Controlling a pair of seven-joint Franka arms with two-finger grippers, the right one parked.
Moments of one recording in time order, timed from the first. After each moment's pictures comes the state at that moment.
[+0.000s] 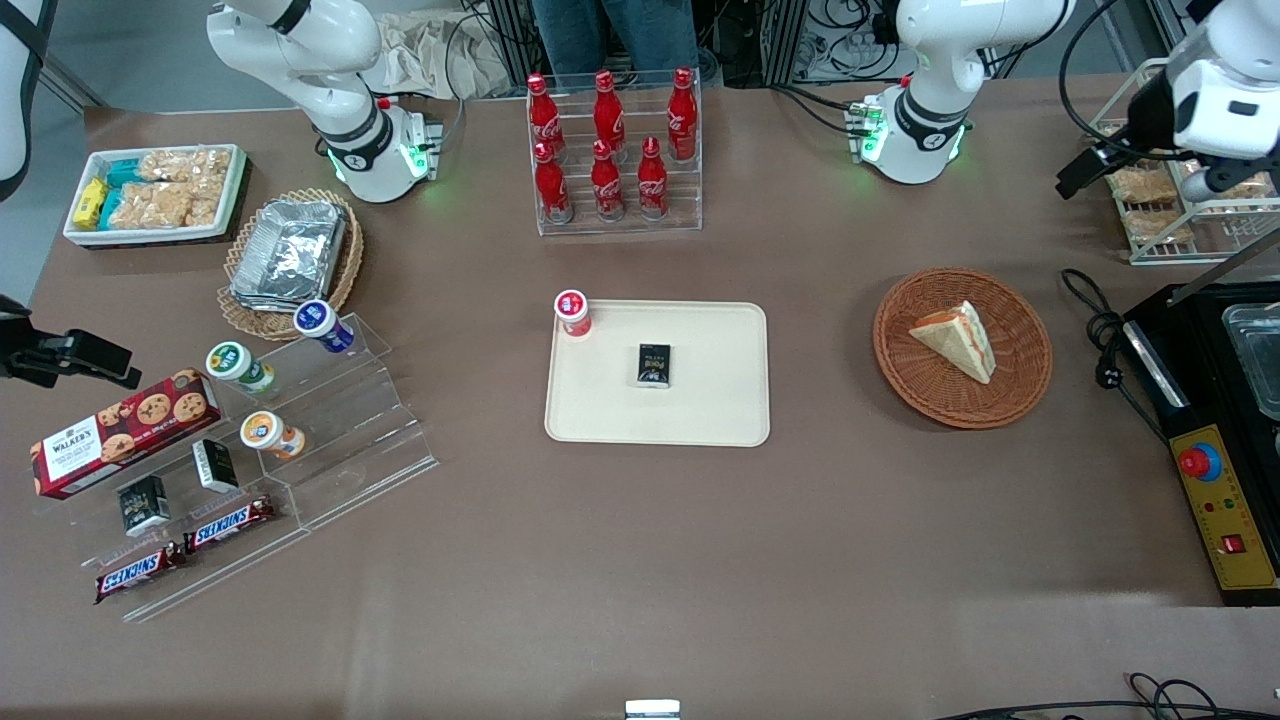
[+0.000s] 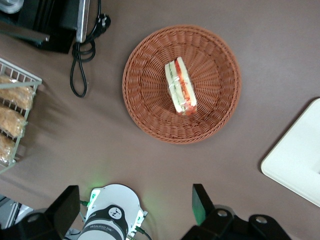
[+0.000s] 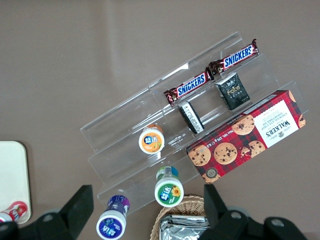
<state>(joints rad) 0.10 -0.48 -0.07 -2.16 0.00 1.55 -0.47</state>
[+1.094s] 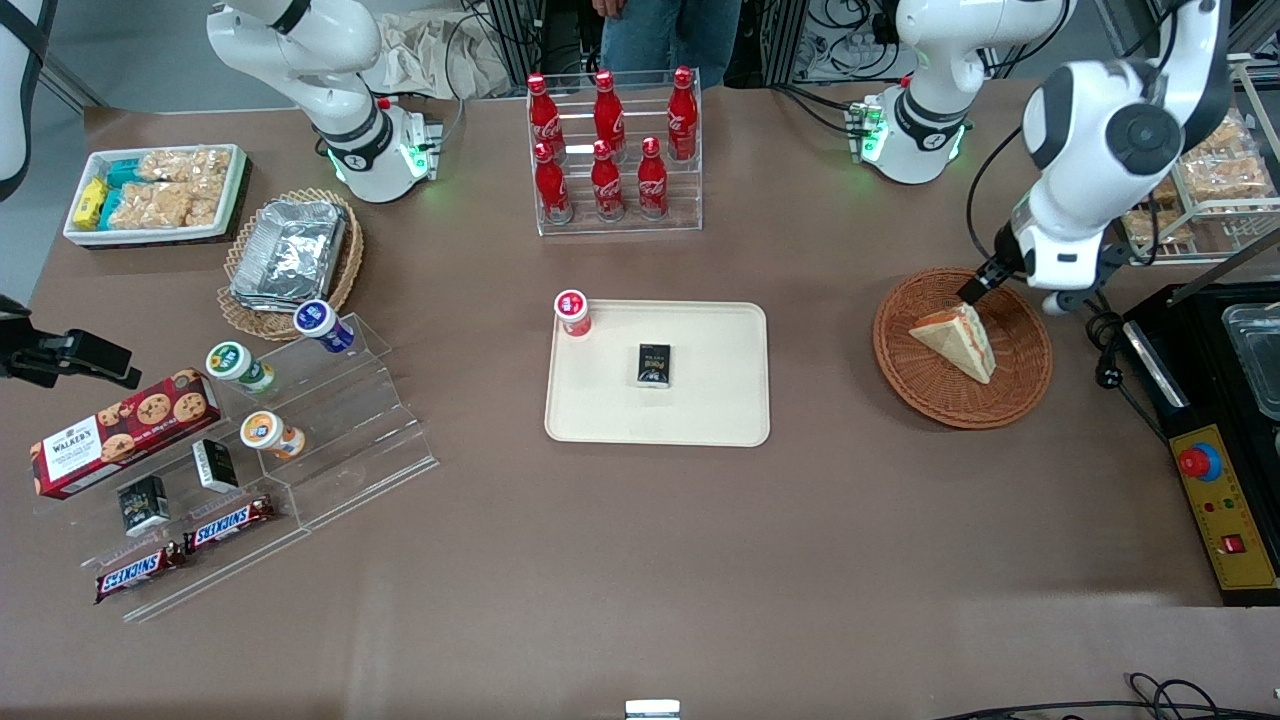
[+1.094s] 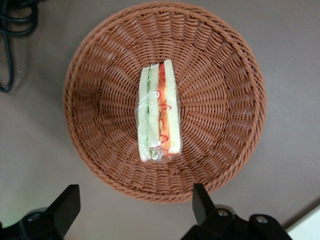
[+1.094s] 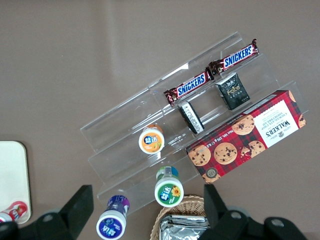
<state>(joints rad) 0.07 -0.26 -0.14 -2.56 0.00 2.21 -0.76</state>
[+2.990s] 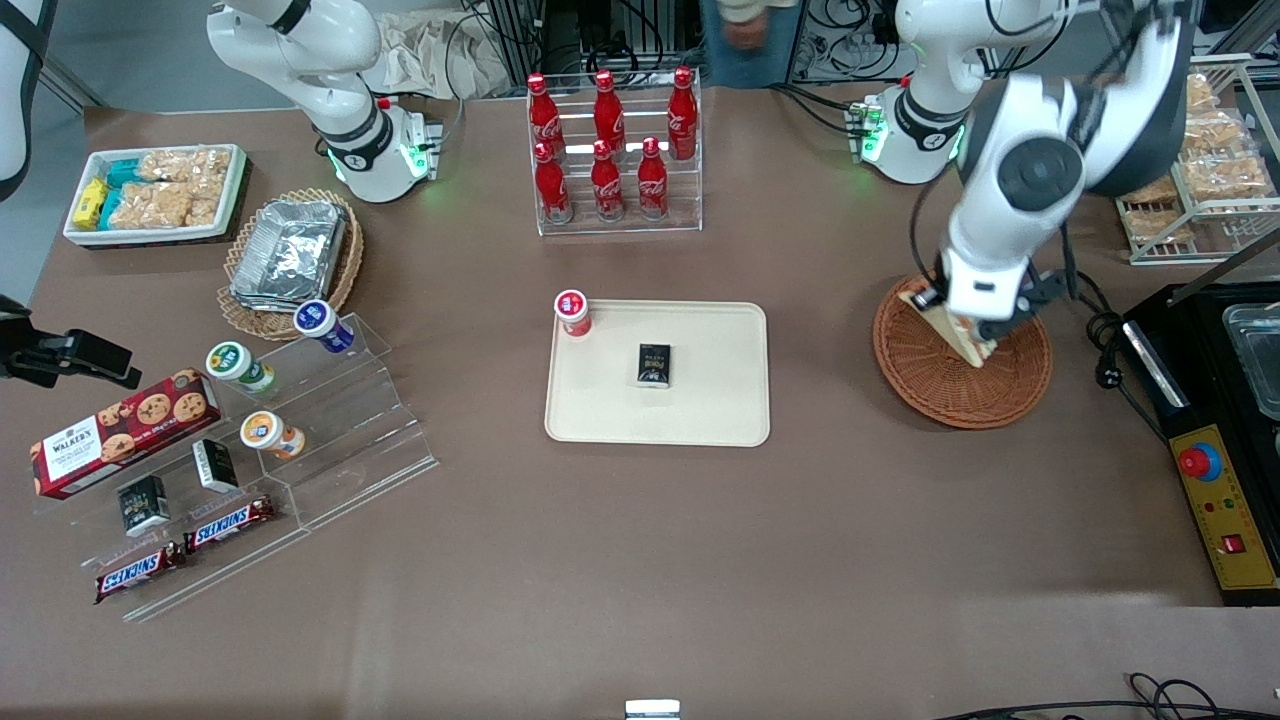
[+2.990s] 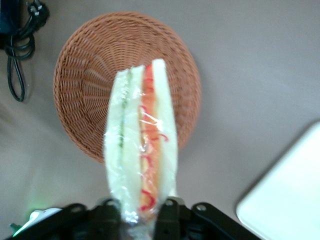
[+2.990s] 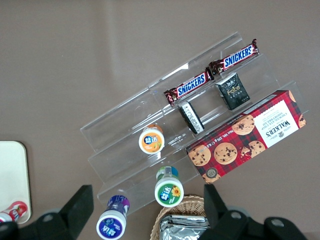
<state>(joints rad) -0.05 -0.14 -0.31 -2.13 0.06 1.82 -0.87</state>
